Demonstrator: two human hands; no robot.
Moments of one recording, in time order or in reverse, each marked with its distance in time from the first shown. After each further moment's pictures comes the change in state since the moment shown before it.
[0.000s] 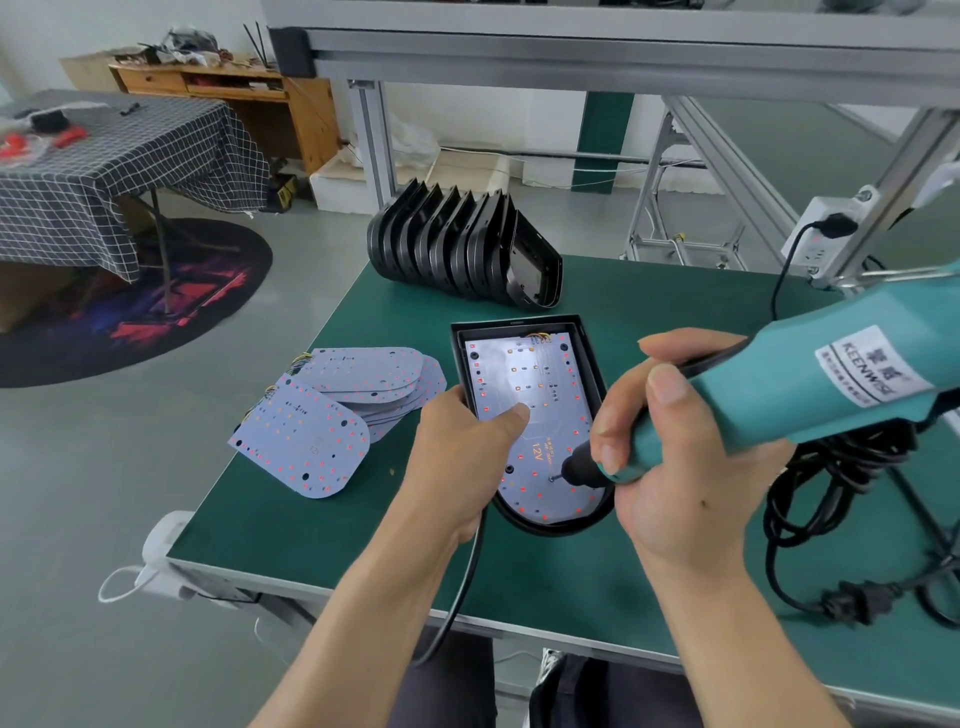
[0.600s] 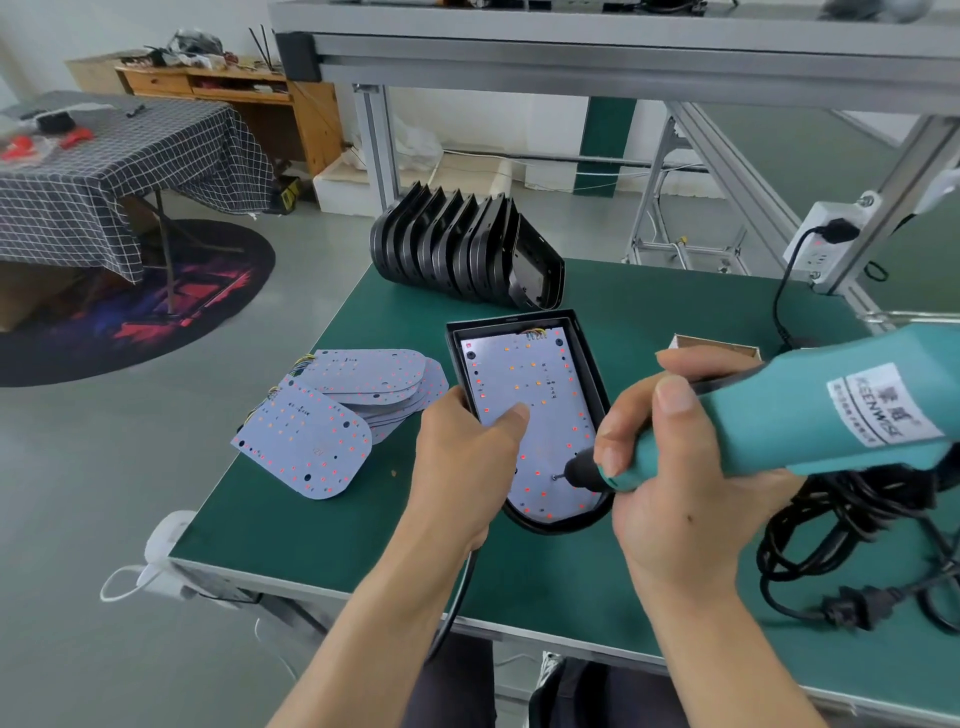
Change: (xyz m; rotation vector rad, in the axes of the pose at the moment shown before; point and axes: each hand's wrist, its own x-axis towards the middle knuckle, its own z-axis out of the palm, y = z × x) left_hand -0.009 0.002 0.004 0.033 0.107 0.062; right_hand -0.009 -0.003 0.007 -0.068 0.135 -0.042
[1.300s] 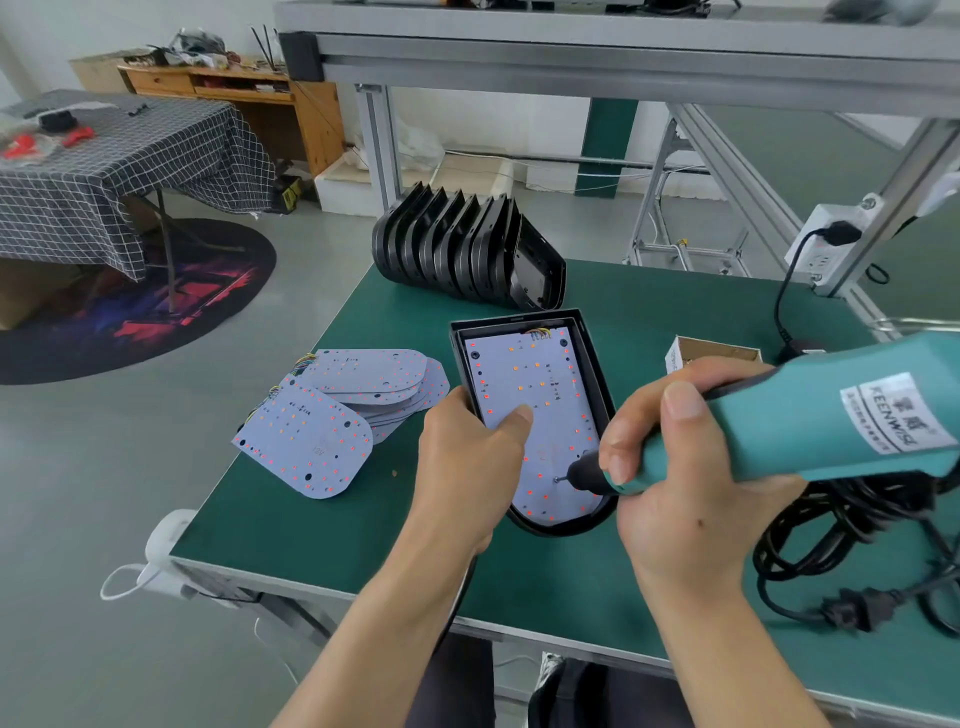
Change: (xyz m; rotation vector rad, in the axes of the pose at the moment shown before) left_hand -0.002 -0.001 0.001 0.044 0.007 0.010; right_hand 0.001 -0.001 -0.004 0.000 -0.014 0.013
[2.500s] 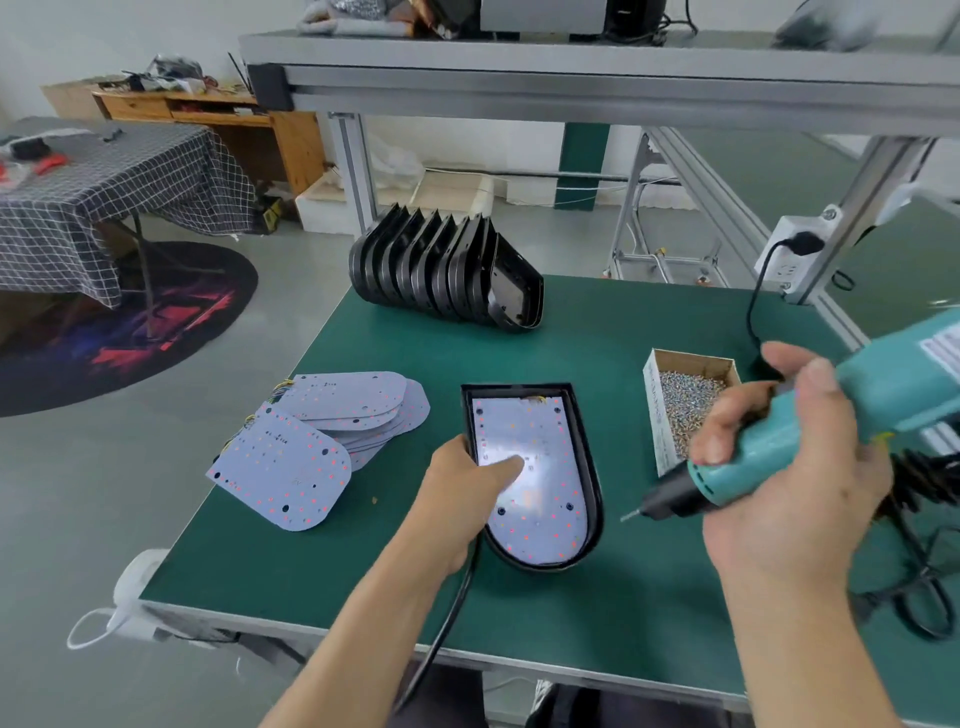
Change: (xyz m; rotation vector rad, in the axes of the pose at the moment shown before) left_hand 0.031 -0.039 0.007 0.015 -0.241 -0.152; right_hand 0.037 -0.012 -0.053 -0.009 0.260 0.165
